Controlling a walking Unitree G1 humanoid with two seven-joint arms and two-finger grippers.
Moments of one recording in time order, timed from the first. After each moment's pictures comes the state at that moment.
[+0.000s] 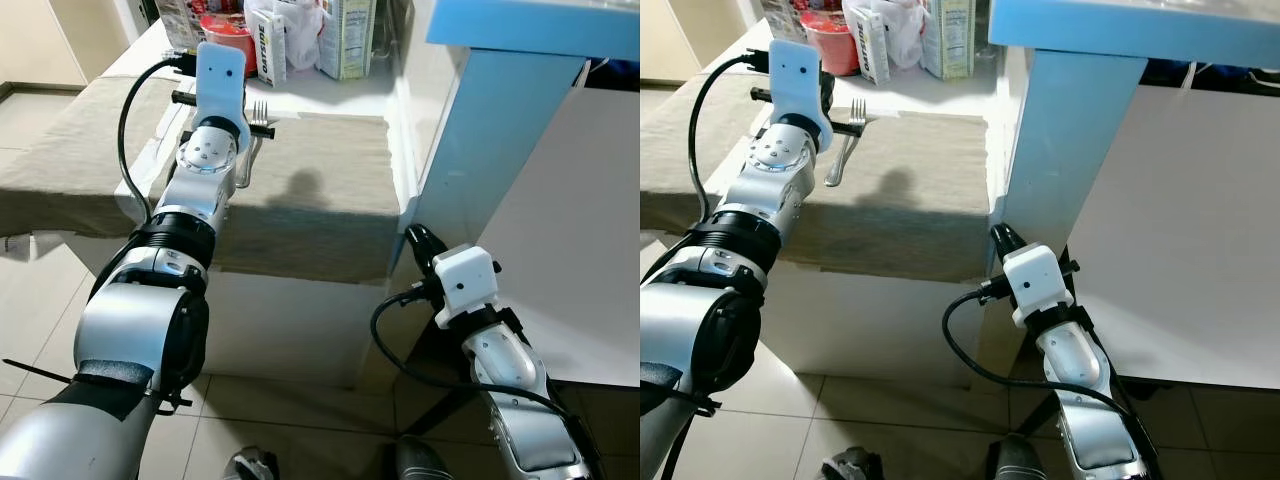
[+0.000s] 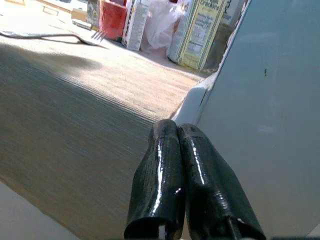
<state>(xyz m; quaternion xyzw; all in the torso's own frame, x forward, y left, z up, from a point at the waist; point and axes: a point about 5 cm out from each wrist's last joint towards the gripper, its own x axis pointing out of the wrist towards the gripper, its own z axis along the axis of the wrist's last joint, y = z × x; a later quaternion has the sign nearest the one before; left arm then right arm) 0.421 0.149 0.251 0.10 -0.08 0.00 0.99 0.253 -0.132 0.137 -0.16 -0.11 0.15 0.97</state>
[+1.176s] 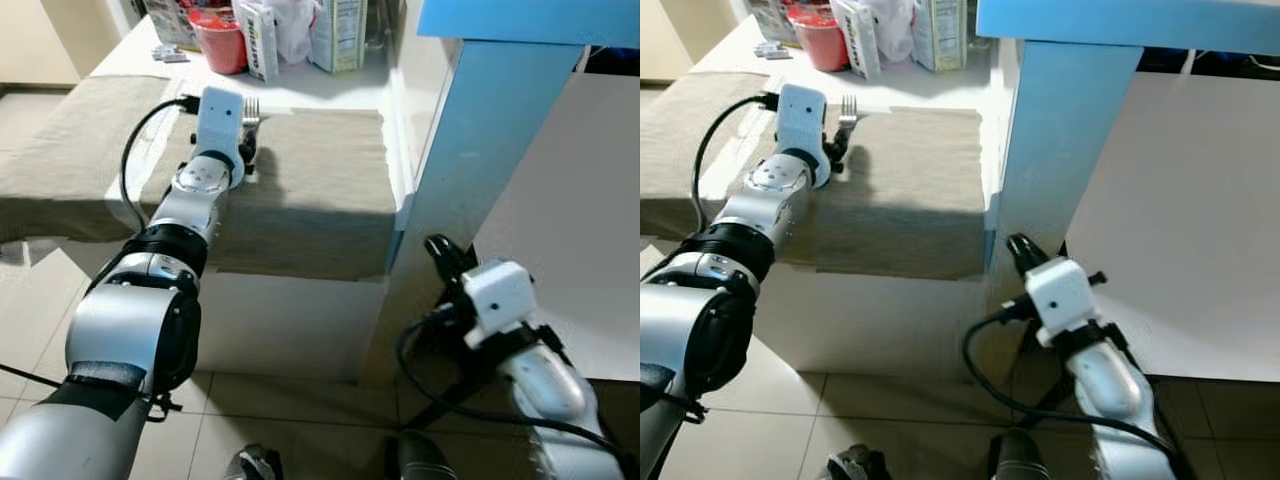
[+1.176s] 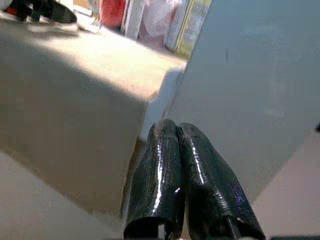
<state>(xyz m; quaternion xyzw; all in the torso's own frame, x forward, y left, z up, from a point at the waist) 0.419 0.166 0.209 0.10 0.04 -0.01 0.99 0.225 -0.154 0.147 -0.18 -0.09 0.17 0.96</state>
